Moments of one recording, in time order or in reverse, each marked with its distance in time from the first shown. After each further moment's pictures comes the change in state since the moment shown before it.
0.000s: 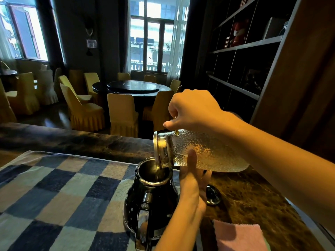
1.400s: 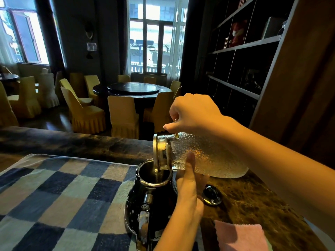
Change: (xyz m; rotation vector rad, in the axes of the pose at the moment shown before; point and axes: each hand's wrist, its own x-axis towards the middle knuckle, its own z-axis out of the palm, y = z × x) left_hand 0.000 -0.002 -0.012 0.030 0.012 0.084; right_hand -0.006 0.003 0.004 0.038 0.017 0.001
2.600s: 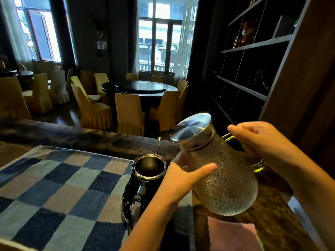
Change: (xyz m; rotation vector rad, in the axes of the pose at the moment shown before) left_hand -0.035 0.039 0.002 0.736 -0.377 0.307; right_hand -0.133 0.058 -0.028 1.066 -0.042 0.550
